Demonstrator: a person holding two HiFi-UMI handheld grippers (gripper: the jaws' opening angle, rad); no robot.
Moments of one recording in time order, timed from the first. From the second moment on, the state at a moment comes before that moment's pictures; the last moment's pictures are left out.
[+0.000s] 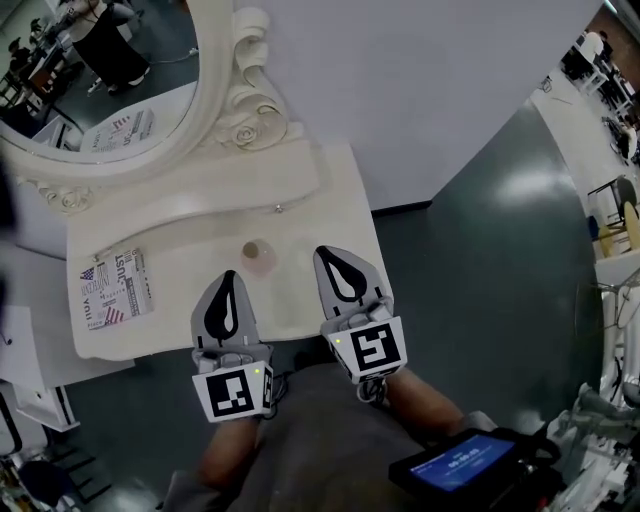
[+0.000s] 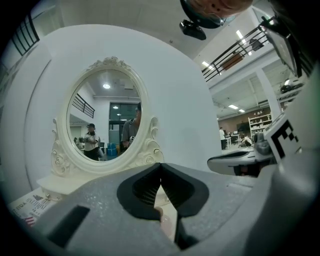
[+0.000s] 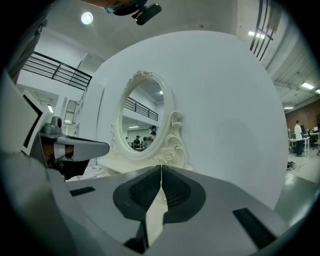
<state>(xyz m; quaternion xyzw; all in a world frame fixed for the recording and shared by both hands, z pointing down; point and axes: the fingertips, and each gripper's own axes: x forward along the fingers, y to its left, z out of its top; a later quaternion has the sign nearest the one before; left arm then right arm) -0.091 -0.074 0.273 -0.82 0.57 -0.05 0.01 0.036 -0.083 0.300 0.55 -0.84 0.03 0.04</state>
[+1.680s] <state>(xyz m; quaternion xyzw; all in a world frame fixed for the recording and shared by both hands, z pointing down) -0.079 -0.147 0.413 -0.82 0.56 -0.09 -0.11 0.036 -0.154 0.403 0.51 -0.84 0.12 0.13</state>
